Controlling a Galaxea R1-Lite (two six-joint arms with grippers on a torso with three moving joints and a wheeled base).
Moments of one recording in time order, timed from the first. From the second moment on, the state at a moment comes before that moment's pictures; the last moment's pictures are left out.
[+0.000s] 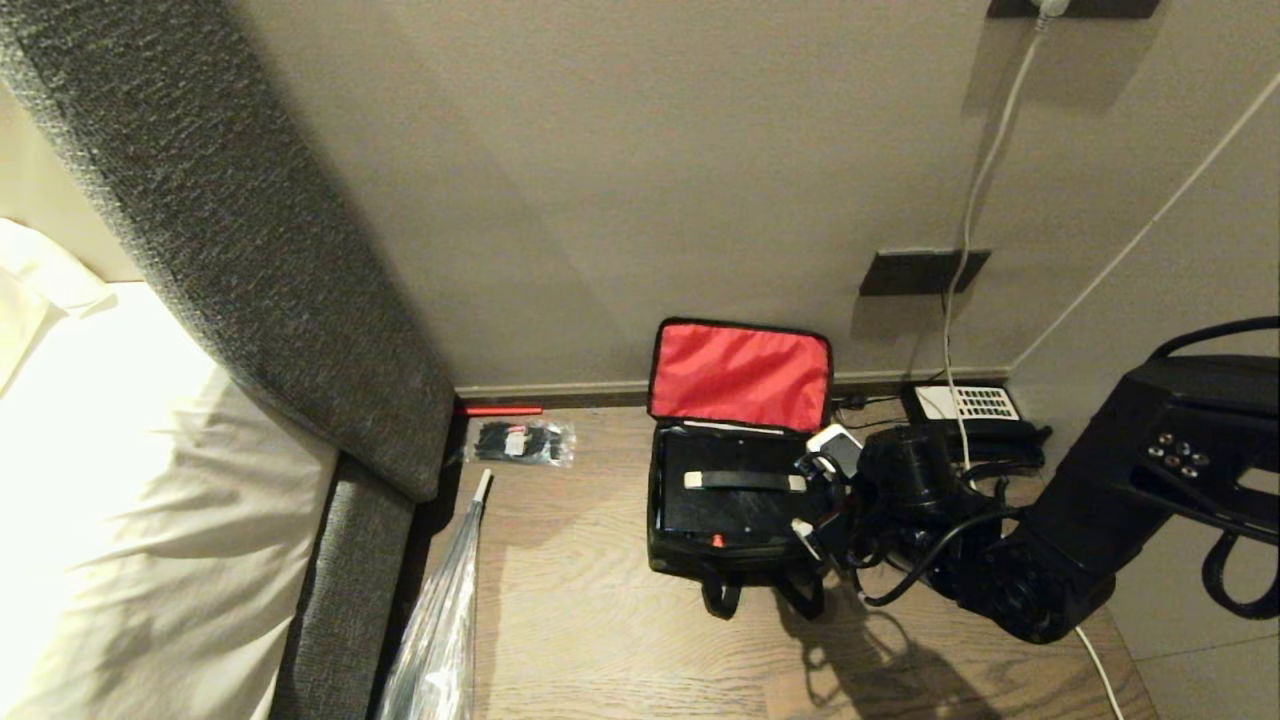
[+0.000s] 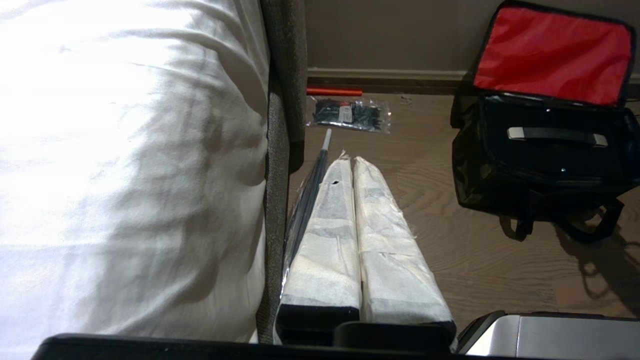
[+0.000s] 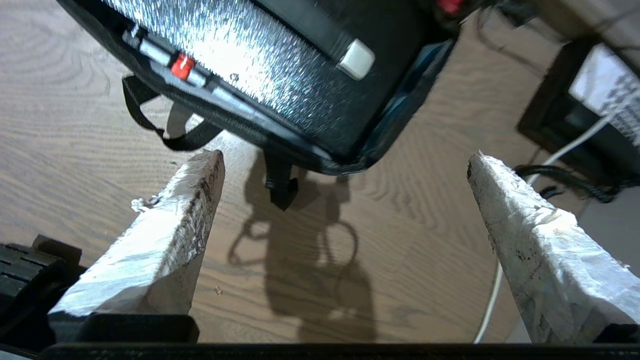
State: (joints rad) left arm 0.00 0.00 0.00 0.01 0.01 0.00; right arm 0.43 2.17 -0.74 -0.87 -0.28 -0.33
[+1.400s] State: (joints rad) left arm 0.00 0.00 0.00 0.01 0.01 -0.01; right arm 0.43 2.21 -0.86 -0.86 -0.29 -0.41
